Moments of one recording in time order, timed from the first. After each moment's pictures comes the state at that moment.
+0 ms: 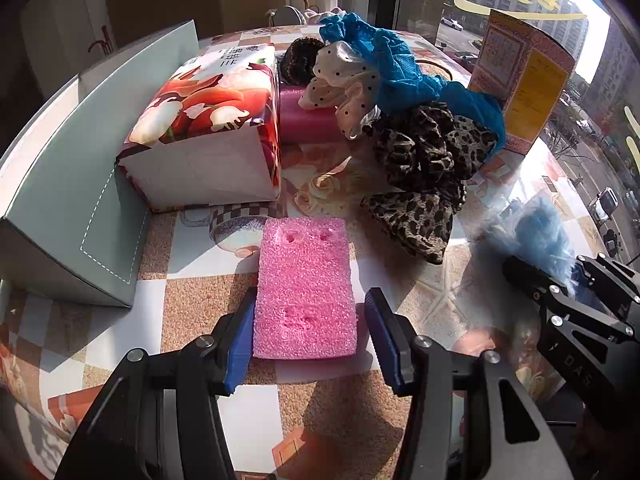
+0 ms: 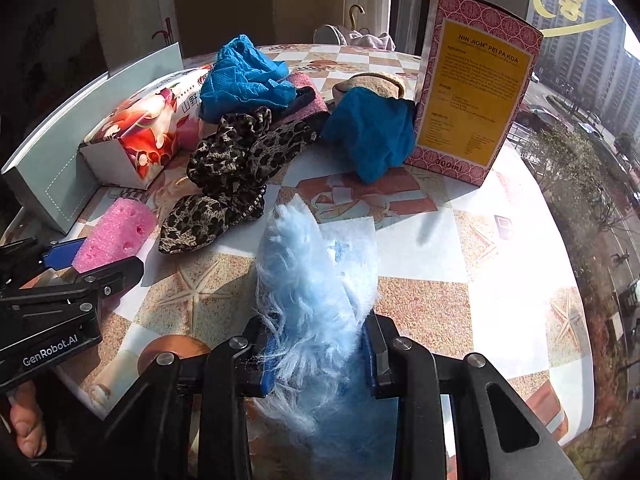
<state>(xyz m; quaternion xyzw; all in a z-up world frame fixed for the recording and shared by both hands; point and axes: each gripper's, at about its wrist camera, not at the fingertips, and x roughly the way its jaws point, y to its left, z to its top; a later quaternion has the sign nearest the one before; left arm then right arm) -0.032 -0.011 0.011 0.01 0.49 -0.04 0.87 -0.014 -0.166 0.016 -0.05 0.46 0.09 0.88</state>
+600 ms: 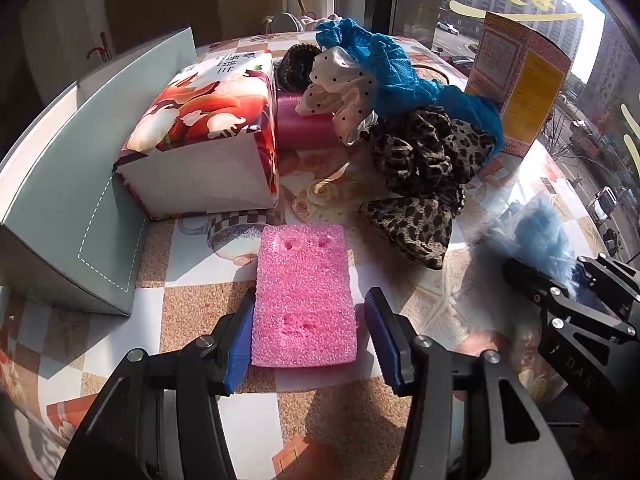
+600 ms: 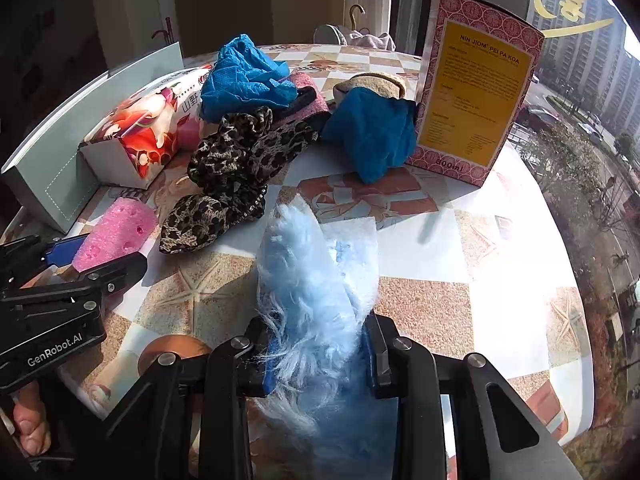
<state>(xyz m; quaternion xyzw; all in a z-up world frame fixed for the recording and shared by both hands) -0.034 -0.008 0.012 0.02 0.48 -0.04 0.87 -0.014 -0.164 0.015 -0.06 0.46 0.09 0.88</state>
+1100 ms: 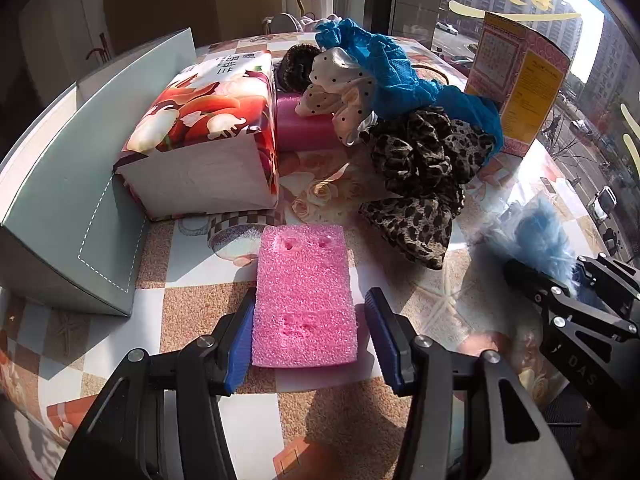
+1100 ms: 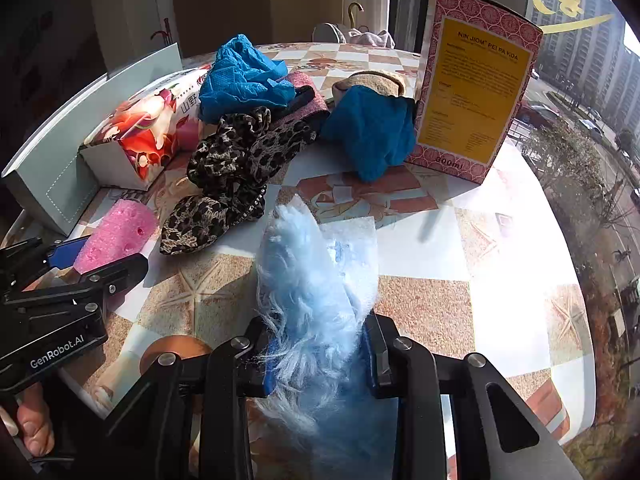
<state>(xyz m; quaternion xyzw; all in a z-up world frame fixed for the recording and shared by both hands) -0.033 -0.008 0.011 0.02 0.48 -0.05 0.87 -0.013 -0.165 0.015 -0.05 0.46 0.09 0.88</state>
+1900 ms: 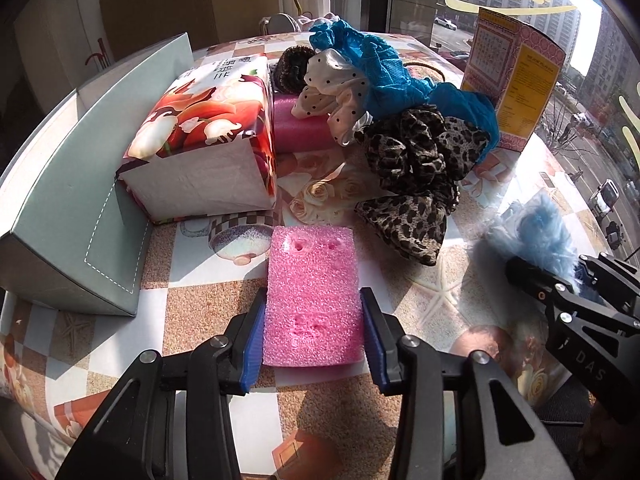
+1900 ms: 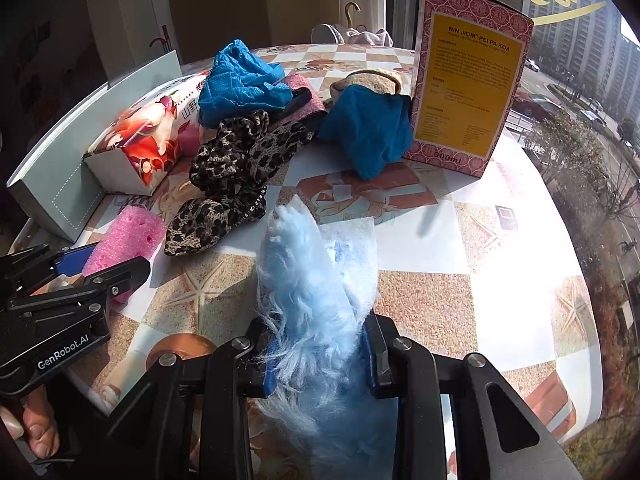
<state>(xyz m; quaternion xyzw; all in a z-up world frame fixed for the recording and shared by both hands) -0.035 -0.011 0.015 0.03 0.48 -0.04 0.87 -0.017 -0.173 0.018 -0.02 0.47 0.10 0.88</state>
